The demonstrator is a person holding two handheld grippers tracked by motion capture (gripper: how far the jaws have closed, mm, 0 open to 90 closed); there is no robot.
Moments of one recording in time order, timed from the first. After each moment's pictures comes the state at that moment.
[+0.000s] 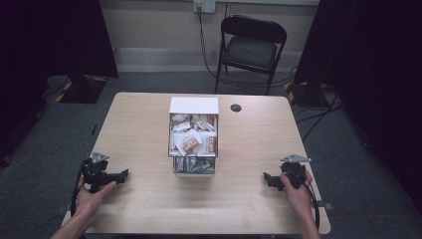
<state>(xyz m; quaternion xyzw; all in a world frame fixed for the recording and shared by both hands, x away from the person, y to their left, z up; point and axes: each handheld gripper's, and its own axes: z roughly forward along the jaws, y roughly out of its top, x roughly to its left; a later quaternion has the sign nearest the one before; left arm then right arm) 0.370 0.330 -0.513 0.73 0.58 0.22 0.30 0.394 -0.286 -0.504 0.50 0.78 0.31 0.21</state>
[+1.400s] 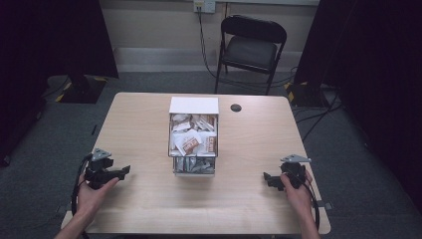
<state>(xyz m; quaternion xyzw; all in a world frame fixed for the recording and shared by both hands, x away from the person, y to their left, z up) 0.367 0.319 -0.485 0.74 0.54 0.19 0.34 0.394 -0.286 -0.504 0.51 0.78 0.31 0.21</state>
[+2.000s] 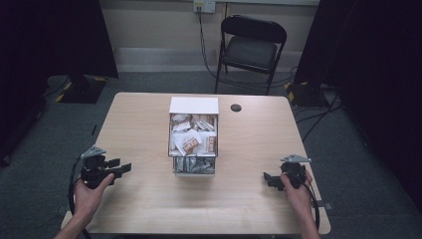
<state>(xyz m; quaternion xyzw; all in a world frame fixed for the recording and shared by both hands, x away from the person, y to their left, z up) 0.358 0.319 -0.460 0.72 0.53 0.12 0.43 0.394 -0.286 -0.504 0.51 0.78 0.31 0.21</state>
